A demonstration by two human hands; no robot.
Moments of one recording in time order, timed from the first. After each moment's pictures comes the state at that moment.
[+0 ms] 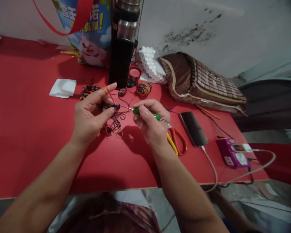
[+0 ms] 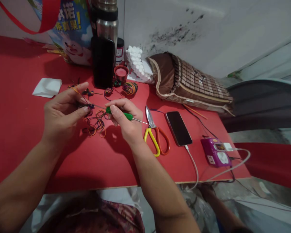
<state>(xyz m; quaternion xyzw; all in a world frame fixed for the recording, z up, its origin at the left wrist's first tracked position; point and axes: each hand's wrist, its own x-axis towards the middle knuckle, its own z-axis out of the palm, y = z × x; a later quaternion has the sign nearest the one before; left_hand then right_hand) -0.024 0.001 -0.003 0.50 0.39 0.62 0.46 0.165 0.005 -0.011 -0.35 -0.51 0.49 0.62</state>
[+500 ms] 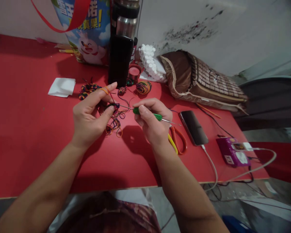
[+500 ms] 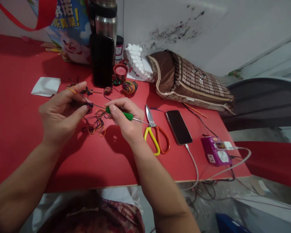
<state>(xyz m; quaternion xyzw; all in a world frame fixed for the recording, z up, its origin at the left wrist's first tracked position) -0.022 -0.006 0.001 0.50 0.42 0.61 0.45 0.167 0.003 -0.010 -0.36 -0.53 0.45 0.62</state>
